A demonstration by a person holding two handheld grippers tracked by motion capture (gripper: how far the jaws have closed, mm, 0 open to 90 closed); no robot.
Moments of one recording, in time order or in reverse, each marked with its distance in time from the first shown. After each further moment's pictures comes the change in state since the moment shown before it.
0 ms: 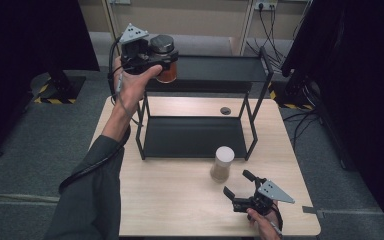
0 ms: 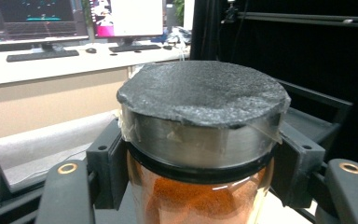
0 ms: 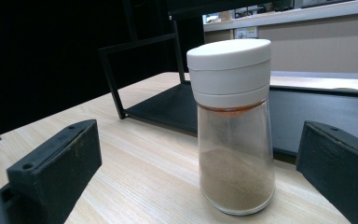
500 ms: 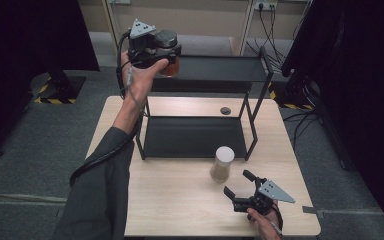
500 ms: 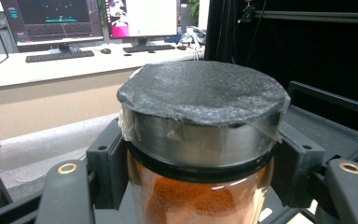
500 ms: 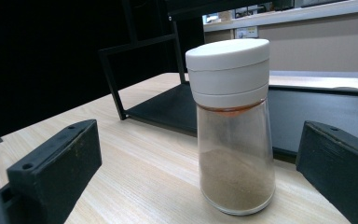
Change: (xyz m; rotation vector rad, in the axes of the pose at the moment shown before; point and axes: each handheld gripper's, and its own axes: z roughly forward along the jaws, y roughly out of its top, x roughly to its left) left arm -0.007 0.001 0.025 -0.001 0.057 0.006; right arm -0.001 0.000 0.000 -0.003 0.002 0.009
